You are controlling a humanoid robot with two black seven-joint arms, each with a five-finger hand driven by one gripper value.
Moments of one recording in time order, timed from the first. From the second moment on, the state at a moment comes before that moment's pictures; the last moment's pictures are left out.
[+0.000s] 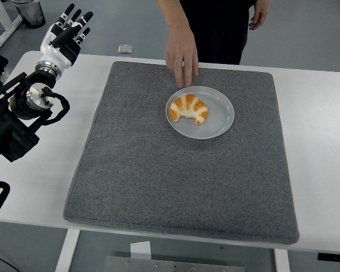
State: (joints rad) left arm -0.87 0.32 -0.80 -0.65 -0.08 -0.06 -0.30; right arm 0.06 0.00 -0.16 0.15 0.08 -0.19 -0.03
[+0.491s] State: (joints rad) left arm -0.87 0.31 -0.80 -0.65 -0.09 -0.06 -0.31; right arm 0.05 0.00 -0.16 0.15 0.08 -0.19 -0.03
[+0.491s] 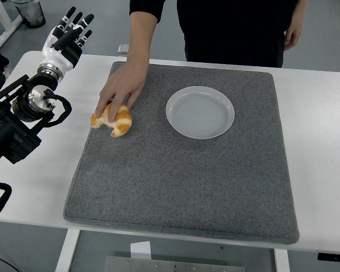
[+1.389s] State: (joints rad) left arm -0.88 0.31 -0.80 -0.65 -0.09 -0.05 -0.31; right arm 0.05 0.00 -0.16 0.15 0.08 -0.19 -0.03
